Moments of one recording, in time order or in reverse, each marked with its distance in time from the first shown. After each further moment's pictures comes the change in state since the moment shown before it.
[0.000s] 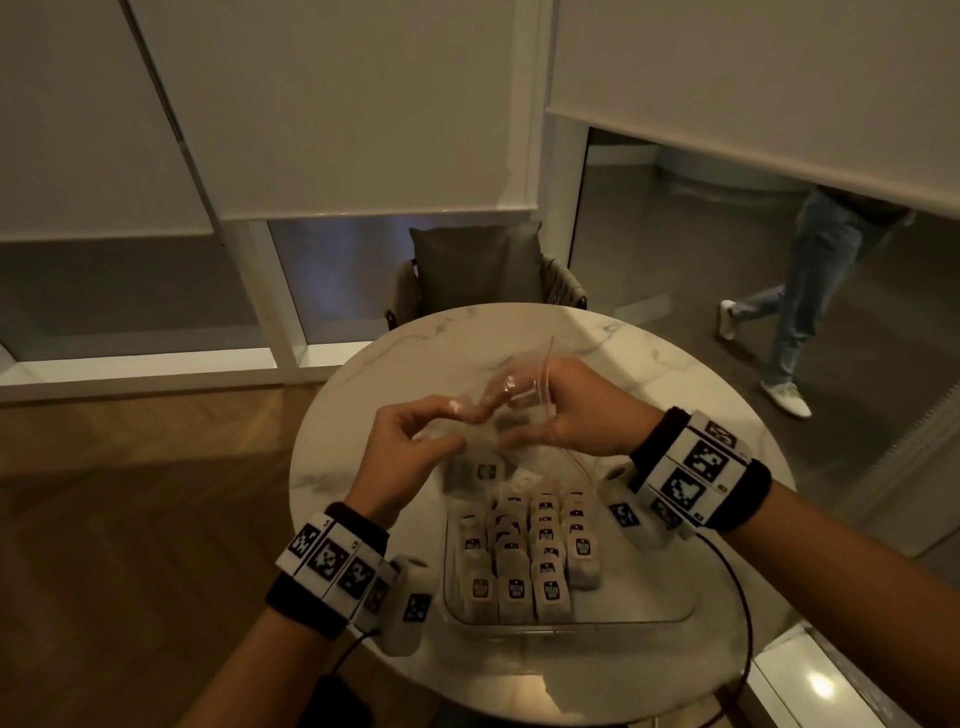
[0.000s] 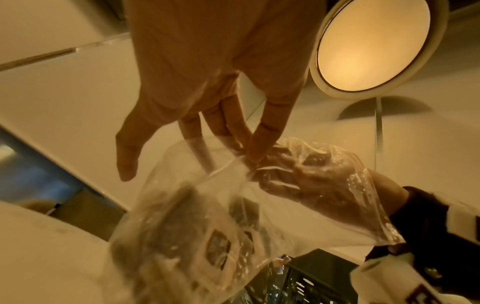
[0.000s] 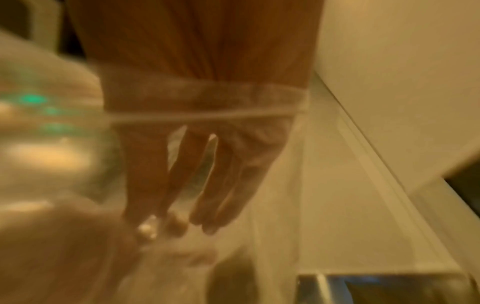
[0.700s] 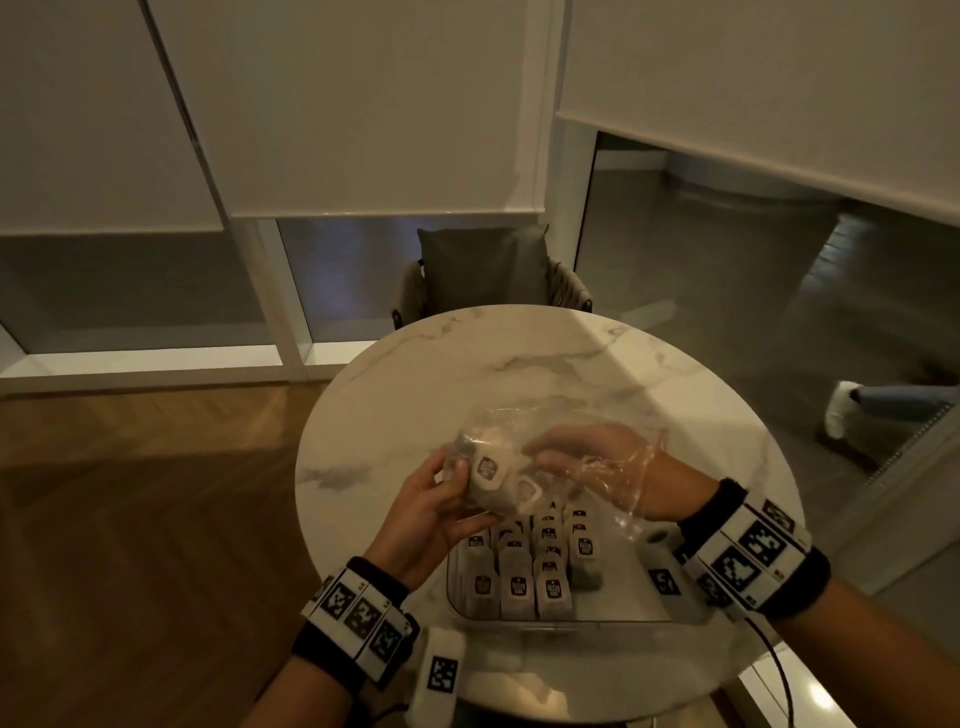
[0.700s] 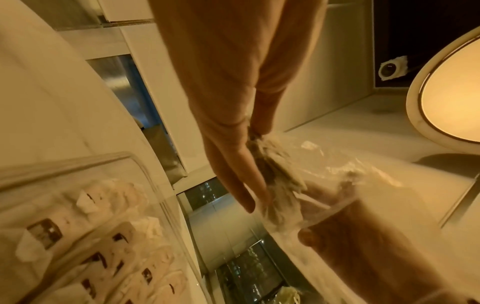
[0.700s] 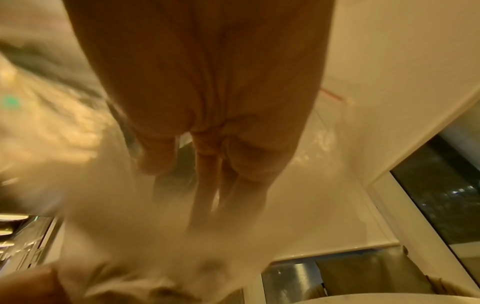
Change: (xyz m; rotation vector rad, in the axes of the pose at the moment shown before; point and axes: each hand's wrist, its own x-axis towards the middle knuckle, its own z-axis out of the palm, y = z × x) left_hand -0.042 -0.024 0.019 -0.645 0.009 -0.501; right_hand -0.055 0.015 0.022 0.079 -0.007 0.213
